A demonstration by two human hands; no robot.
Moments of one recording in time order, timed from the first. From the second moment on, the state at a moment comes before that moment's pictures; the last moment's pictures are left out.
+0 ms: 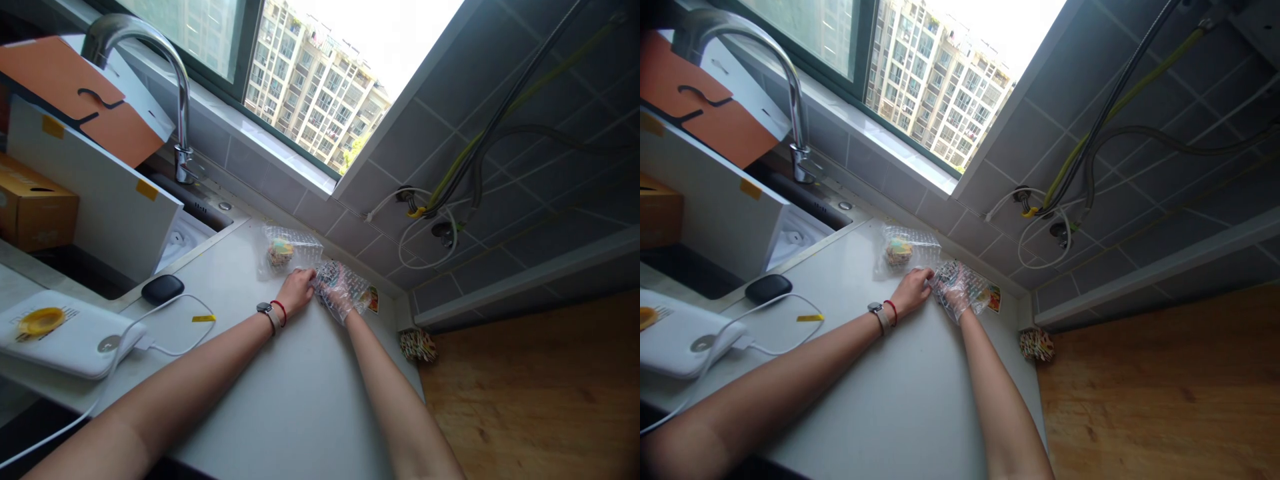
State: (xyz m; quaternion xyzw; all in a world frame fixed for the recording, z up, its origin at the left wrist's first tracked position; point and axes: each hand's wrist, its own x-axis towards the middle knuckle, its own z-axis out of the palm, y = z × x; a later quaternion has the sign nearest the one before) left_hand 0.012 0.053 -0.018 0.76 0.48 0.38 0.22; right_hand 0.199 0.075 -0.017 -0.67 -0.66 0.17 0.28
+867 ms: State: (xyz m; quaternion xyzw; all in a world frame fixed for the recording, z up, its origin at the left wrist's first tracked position) left_hand 0.015 0.058 -0.027 0.76 0.41 0.45 0.21; right_hand 0.235 0.089 0.055 -0.67 -0.72 0.15 0.11
